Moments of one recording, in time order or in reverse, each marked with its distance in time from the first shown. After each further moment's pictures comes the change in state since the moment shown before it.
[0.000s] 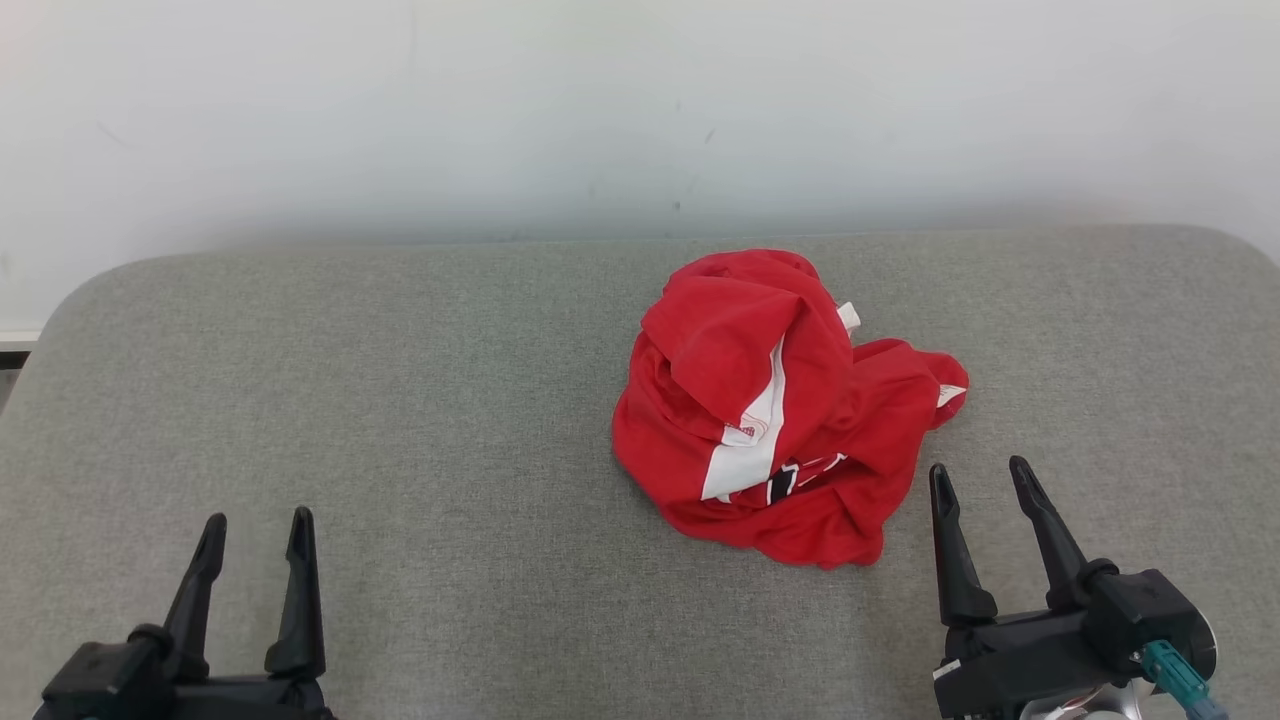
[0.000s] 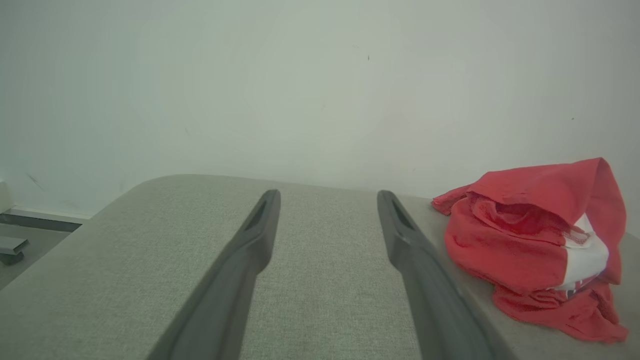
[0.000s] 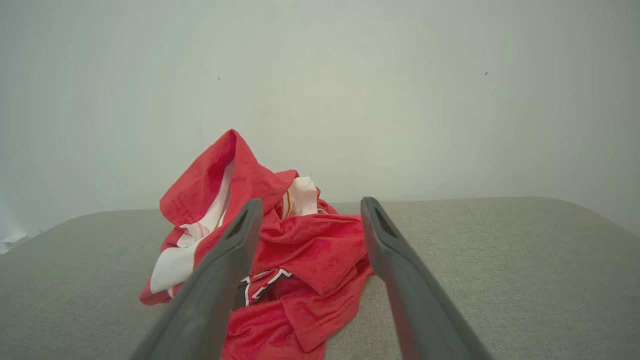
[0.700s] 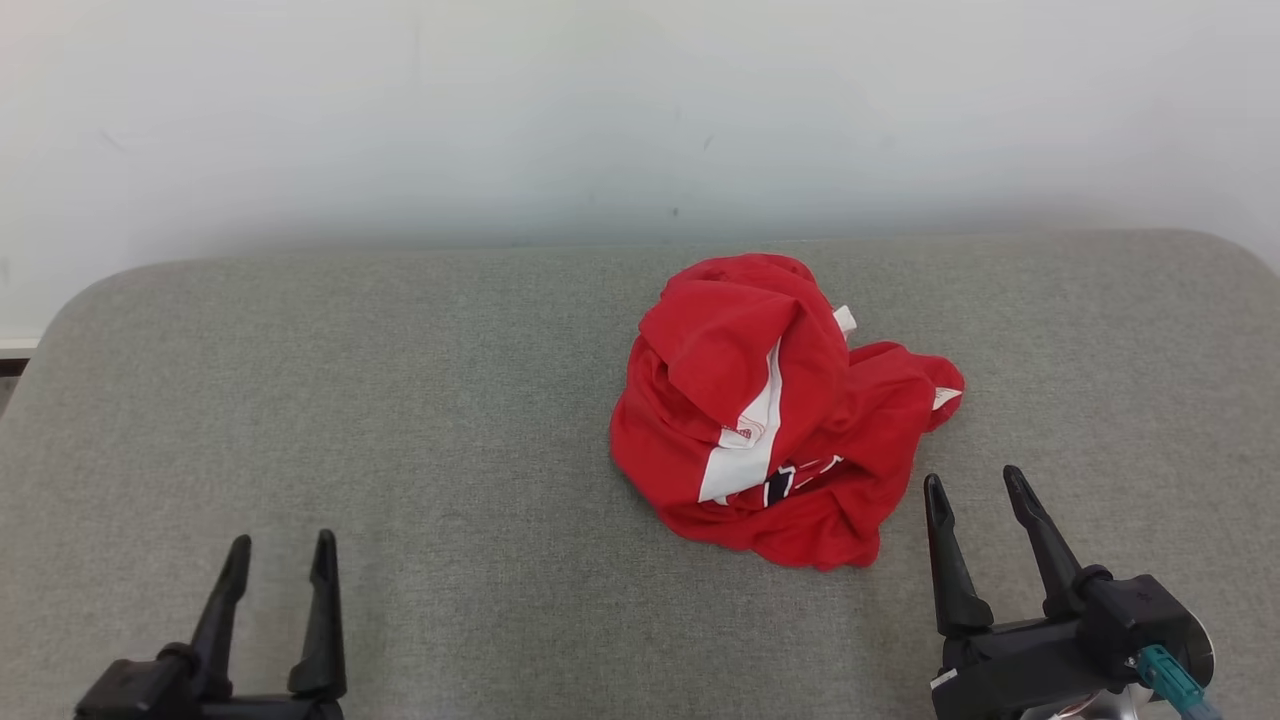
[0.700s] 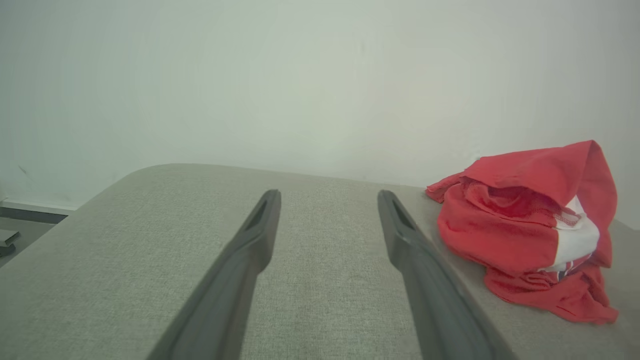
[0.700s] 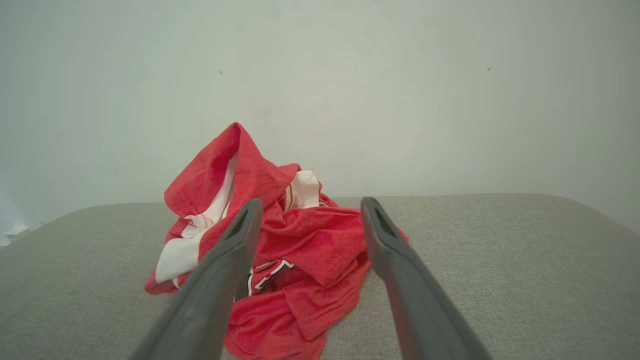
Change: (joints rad) left arm 0.029 -0.074 0.055 0.033 0.076 -0.063 0.000; right arm 0.019 0.000 0.006 -0.015 -0.008 0.000 0.022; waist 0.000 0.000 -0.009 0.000
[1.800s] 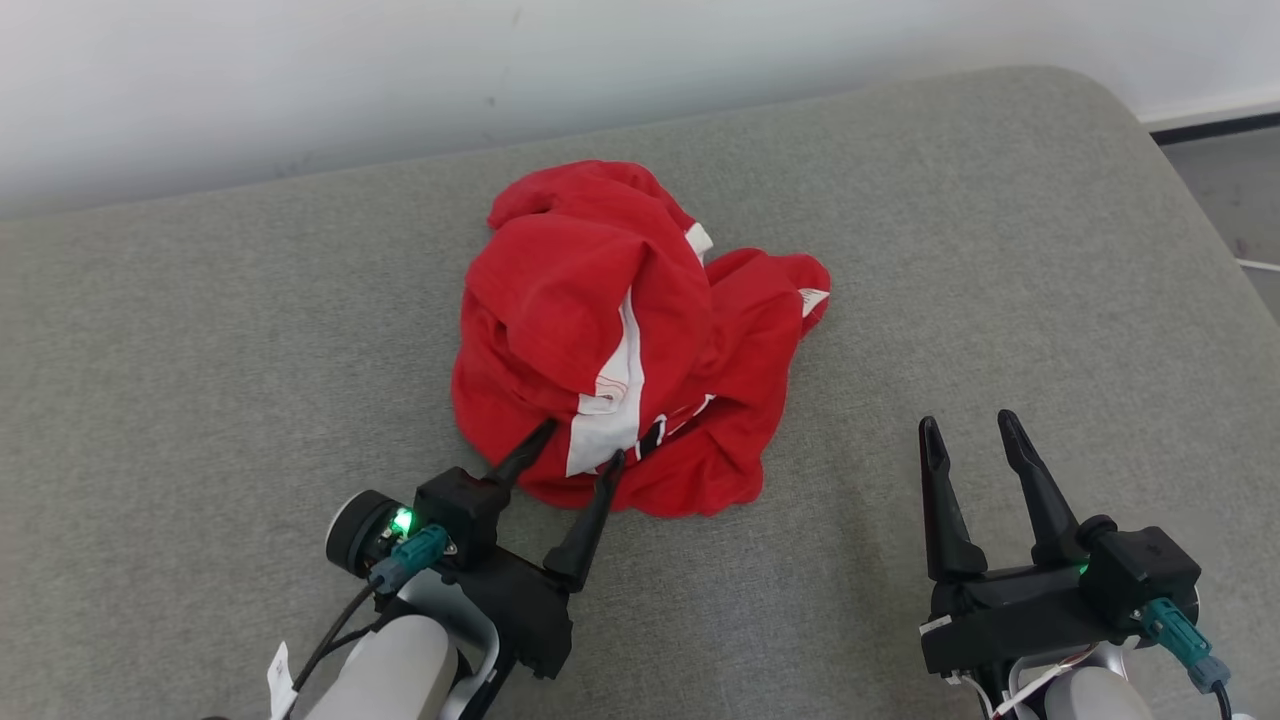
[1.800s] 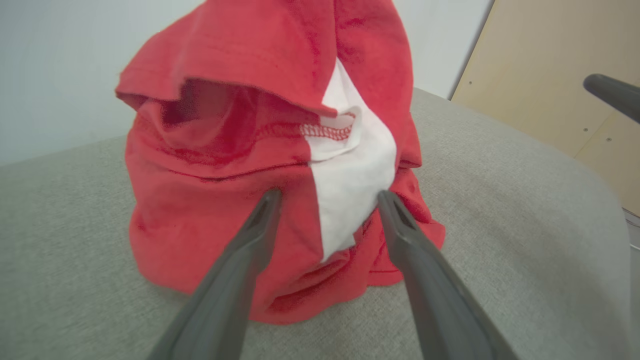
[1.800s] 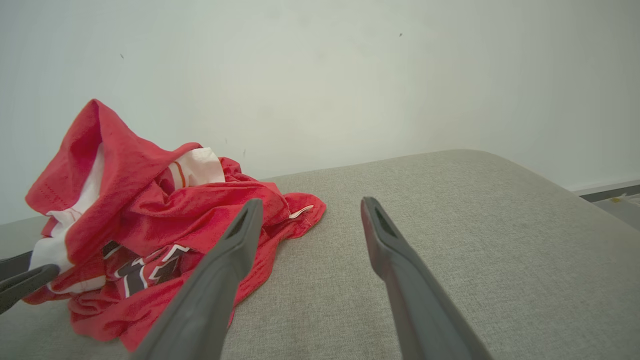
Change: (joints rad) left arm -0.482 -0.093 -0.445 0.442 0.051 -0.154 0.021; right arm -0.090 0.000 0.019 0.026 0.070 0.000 -0.023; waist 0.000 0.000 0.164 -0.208
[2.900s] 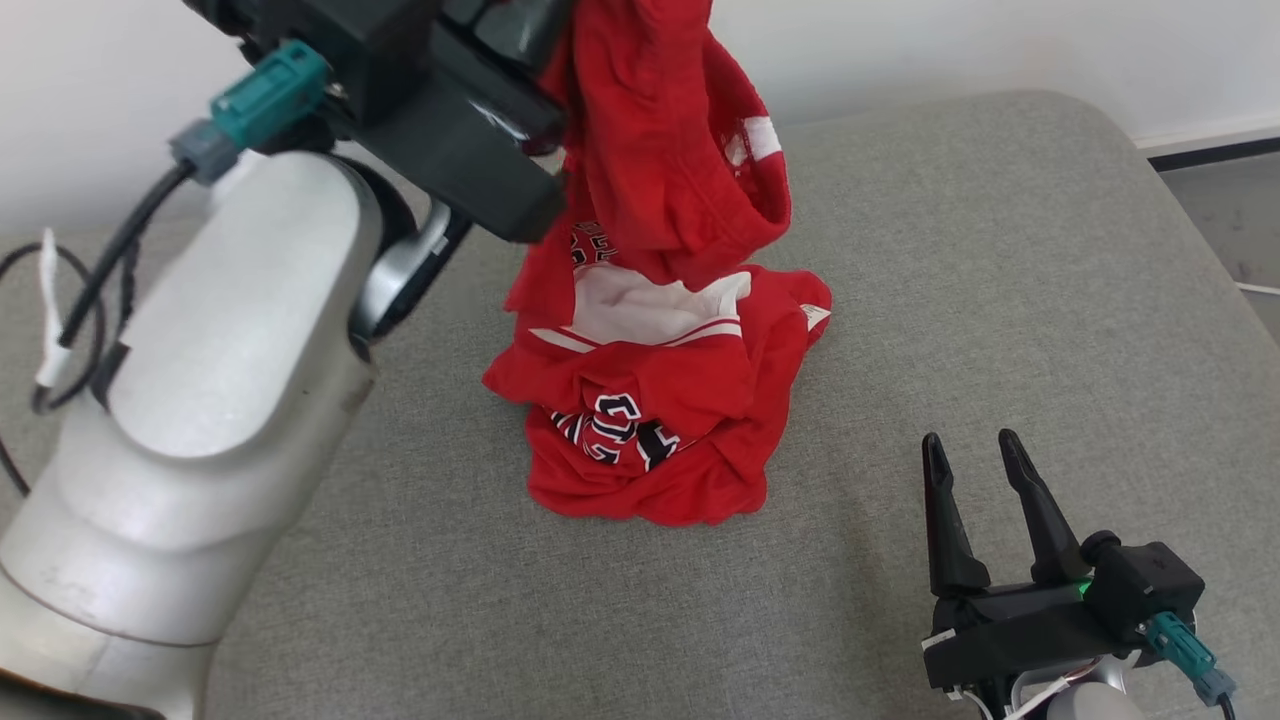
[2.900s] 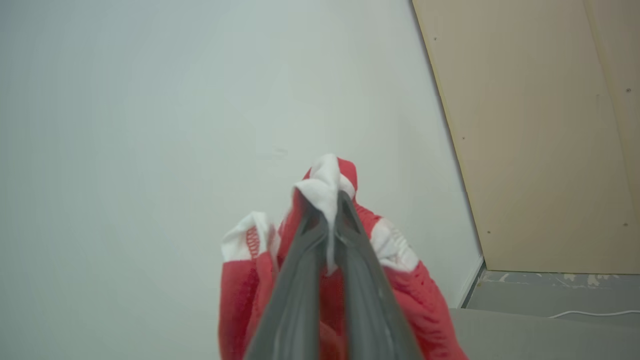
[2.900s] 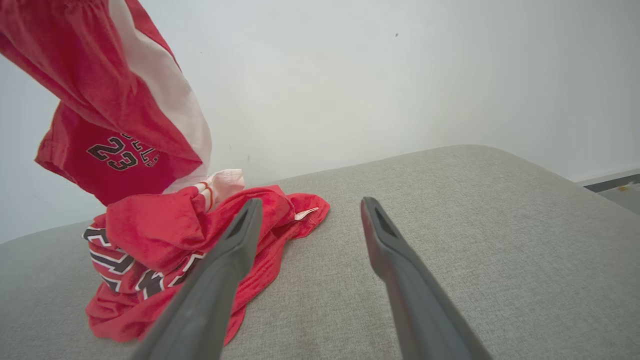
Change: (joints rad) left arm -0.667 0.100 -0.056 -0.172 -0.074 -0.002 0.025; right arm 0.022 0.000 0.003 0.005 0.043 0.000 0.000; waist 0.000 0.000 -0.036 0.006
